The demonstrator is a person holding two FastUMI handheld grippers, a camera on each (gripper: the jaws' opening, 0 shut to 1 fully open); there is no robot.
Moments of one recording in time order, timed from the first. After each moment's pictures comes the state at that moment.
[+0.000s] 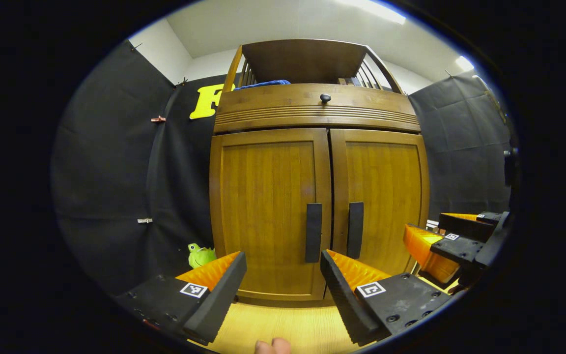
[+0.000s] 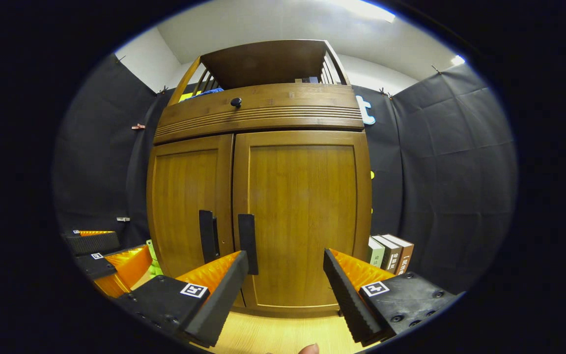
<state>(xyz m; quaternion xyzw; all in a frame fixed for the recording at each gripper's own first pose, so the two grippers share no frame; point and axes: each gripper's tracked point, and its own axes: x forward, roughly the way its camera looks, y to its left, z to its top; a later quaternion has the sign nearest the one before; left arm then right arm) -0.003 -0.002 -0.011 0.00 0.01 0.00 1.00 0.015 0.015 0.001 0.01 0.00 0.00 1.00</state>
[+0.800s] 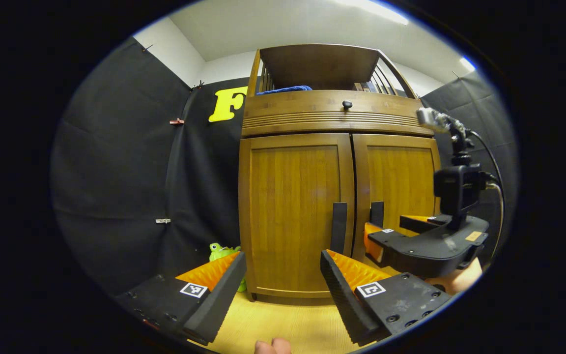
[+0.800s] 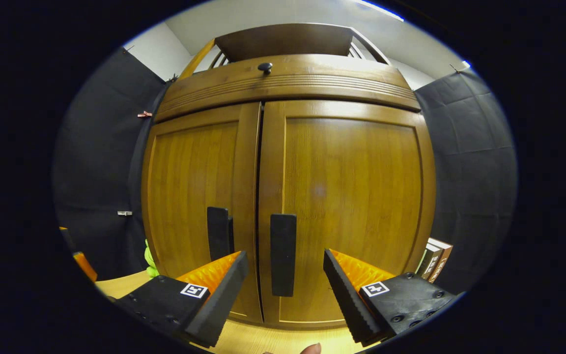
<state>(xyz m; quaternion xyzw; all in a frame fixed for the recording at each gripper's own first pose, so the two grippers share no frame) -0.027 0.037 -0.011 0.00 0.00 0.05 1.00 0.111 0.075 -0.040 0.00 0.03 0.02 1.00</state>
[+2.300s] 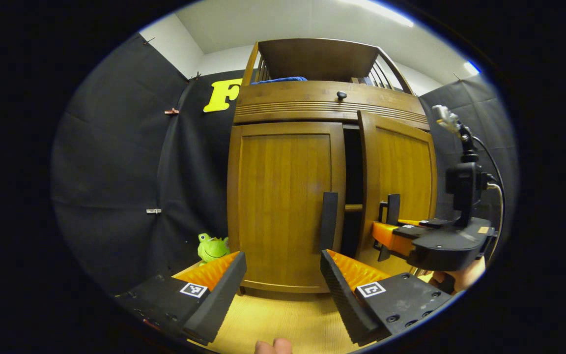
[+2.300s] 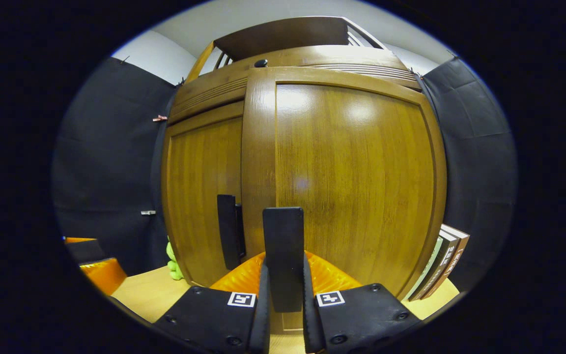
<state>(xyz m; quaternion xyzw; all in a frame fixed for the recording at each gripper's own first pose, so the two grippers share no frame) -0.013 0.013 -0.034 -0.01 0.02 0.02 1.00 0.065 0.066 -0.039 0.03 0.05 0.11 0.99</state>
